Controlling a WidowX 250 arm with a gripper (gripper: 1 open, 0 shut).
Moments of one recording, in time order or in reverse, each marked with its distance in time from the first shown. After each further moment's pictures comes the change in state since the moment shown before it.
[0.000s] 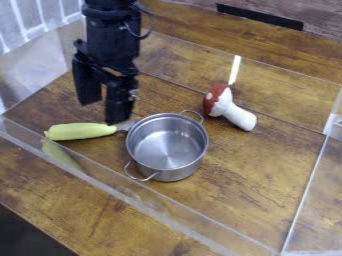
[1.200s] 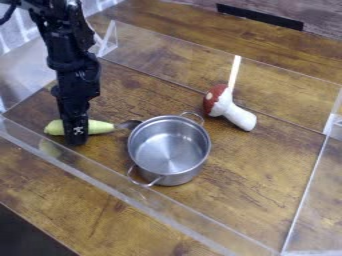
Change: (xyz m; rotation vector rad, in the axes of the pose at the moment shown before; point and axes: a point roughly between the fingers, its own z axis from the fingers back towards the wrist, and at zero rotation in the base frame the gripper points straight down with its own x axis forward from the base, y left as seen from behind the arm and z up) arm 0.005 0.055 -0.077 0.041 -0.059 -0.354
